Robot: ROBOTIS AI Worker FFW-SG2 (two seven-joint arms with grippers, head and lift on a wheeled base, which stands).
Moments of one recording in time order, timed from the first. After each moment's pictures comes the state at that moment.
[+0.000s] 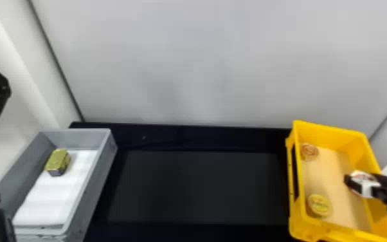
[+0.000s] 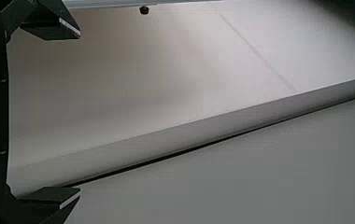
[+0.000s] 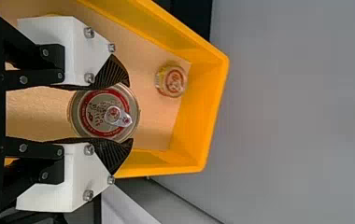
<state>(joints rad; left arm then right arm) 0.10 0.00 0.35 -2.14 -0.28 0.16 0.19 0.12 -0.16 -0.42 -1.96 0.28 0.95 0.46</state>
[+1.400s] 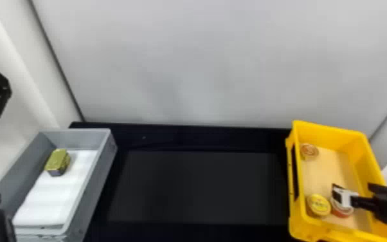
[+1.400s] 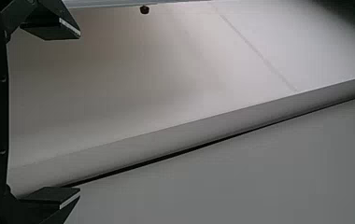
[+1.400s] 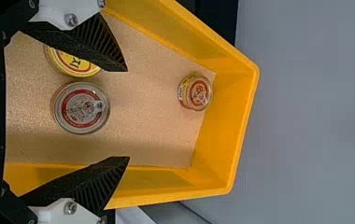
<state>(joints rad) 0.10 0.00 0.35 -2.14 -0.28 0.16 0.19 0.10 -0.17 -0.38 -1.83 0.25 0.89 0.44</state>
